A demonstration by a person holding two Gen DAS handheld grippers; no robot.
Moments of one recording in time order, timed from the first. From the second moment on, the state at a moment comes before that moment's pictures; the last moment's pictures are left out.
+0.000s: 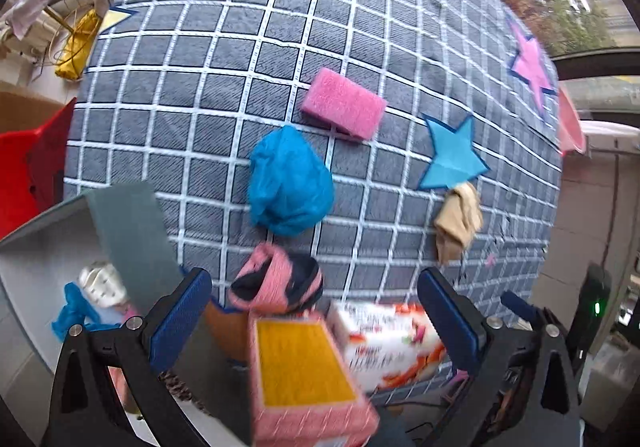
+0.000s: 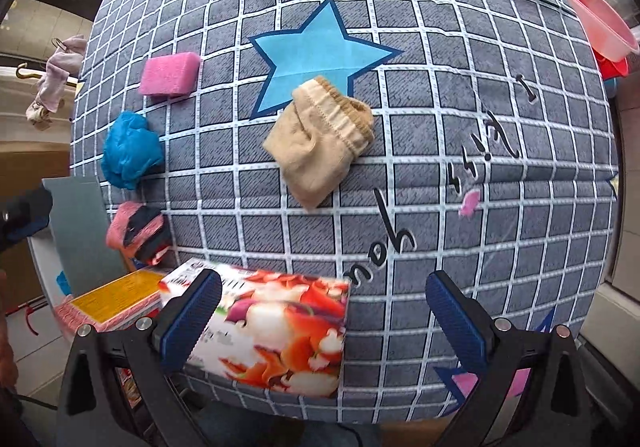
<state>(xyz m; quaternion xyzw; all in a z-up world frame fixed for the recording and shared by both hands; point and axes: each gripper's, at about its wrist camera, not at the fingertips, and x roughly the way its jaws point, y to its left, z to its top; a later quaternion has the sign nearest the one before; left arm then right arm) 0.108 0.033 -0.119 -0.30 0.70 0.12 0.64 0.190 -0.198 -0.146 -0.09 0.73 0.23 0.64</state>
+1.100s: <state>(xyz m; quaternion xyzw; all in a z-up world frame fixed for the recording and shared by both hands) 0.148 0.012 -0.251 -0.32 0.74 0.23 0.54 0.228 -0.142 -0.224 -0.19 0.69 0.24 0.66</state>
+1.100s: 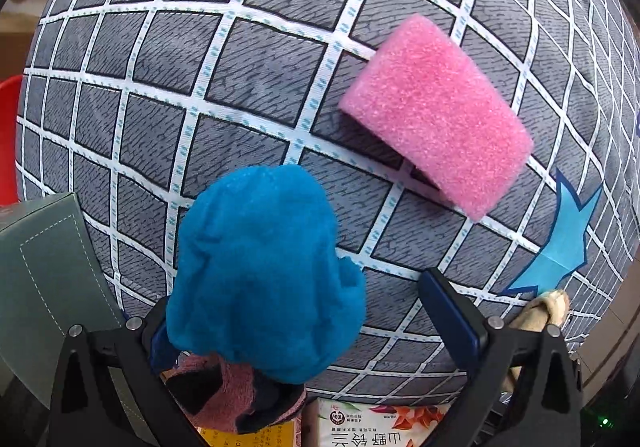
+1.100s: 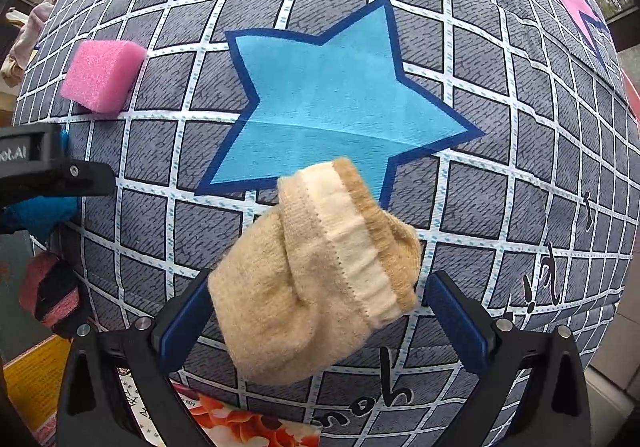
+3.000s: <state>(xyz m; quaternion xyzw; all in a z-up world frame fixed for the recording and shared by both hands) 0.069 -0.057 -0.036 -0.10 0.61 0.08 0.78 0.164 -0.184 -0.097 -0.14 0.64 0.29 0.70</state>
